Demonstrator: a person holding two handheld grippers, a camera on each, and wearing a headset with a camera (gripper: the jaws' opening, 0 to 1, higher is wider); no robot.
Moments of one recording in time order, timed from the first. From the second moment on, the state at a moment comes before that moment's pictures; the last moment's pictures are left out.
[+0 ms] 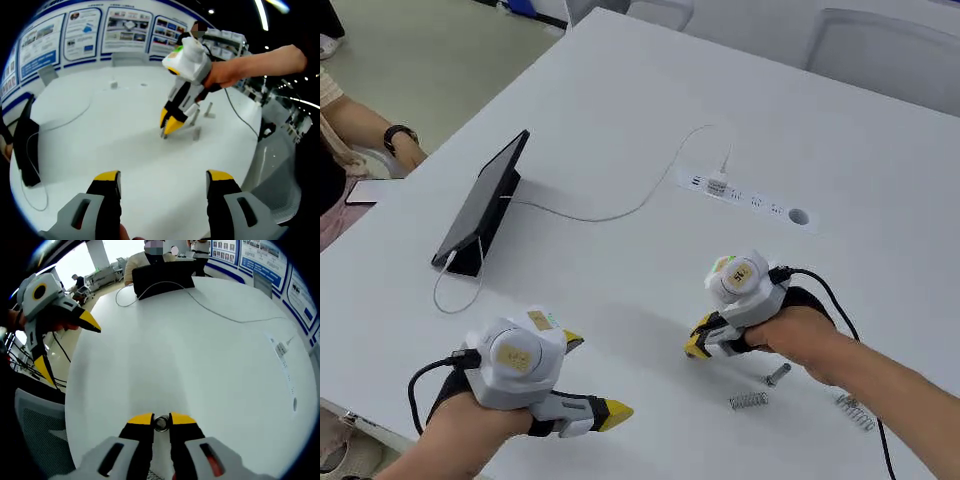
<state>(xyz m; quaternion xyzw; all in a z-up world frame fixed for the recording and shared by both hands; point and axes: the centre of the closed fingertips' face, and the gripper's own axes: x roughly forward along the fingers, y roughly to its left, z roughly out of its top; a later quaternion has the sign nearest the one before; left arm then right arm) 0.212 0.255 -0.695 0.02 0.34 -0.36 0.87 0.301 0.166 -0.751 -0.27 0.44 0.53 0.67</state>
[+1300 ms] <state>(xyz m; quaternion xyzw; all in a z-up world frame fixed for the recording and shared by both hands) 0.213 0.243 -0.684 0.03 0.34 -0.38 0.86 0.284 0.129 -0.708 -0.22 0.39 0.49 0.75</state>
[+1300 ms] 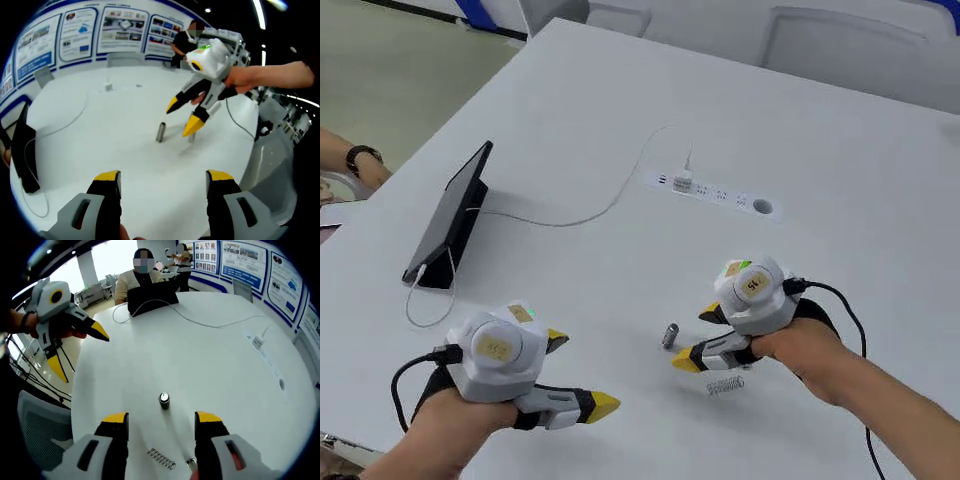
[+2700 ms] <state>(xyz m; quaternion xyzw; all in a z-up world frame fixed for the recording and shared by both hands) 0.216 0.227 -0.681 0.03 0.34 -0.40 0.85 0.228 0.063 -0.690 -0.06 0.36 0.40 0.84</state>
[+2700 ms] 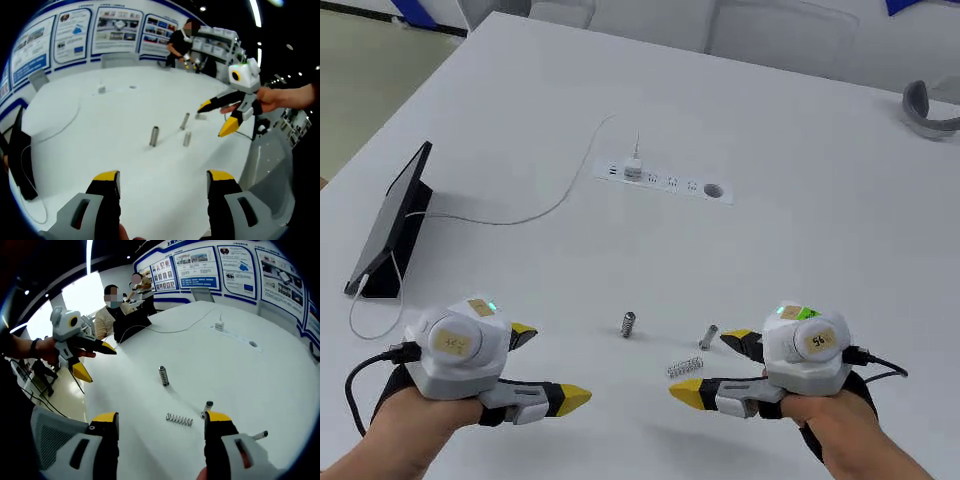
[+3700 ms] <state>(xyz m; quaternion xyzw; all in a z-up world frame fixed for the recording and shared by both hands) 0.219 0.192 -0.681 0.05 0.34 -0.43 0.84 0.197 0.009 -0.683 0.00 0.34 0.32 0.88</state>
